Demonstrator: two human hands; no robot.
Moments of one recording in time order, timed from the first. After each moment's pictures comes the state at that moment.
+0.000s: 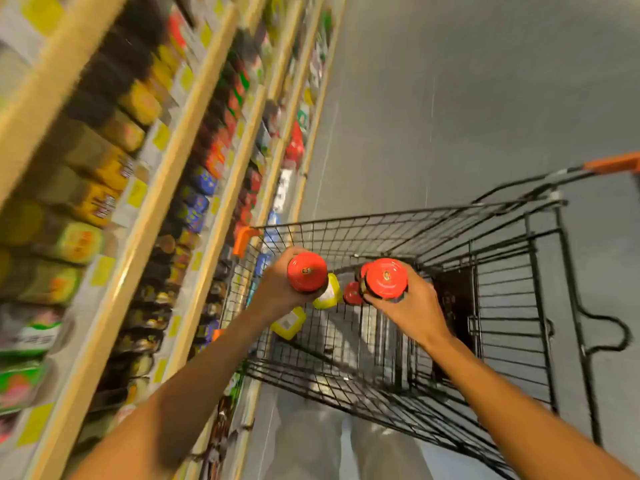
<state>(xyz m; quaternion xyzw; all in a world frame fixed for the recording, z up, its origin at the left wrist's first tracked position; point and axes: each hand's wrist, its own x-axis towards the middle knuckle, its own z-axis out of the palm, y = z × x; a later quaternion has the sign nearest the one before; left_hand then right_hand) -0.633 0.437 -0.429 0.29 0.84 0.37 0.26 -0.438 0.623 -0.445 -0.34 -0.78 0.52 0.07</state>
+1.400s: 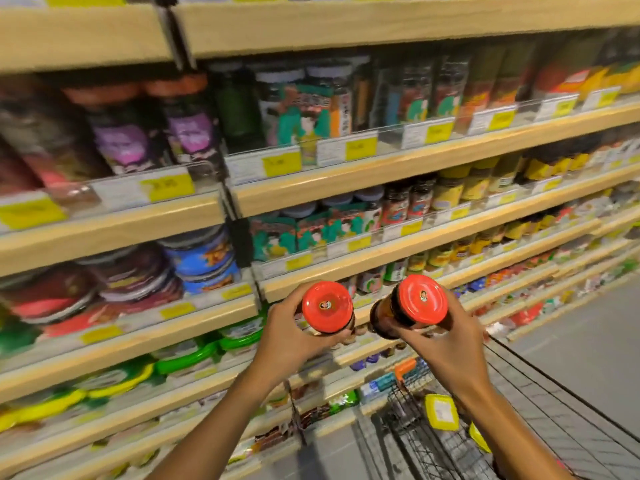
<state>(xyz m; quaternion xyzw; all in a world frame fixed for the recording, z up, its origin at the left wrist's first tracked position) -0.414 0.012 -0.168 -0.02 0.84 0.52 -0.16 -0.473 0.252 -0.171 0.19 -0.80 0.56 0.09</state>
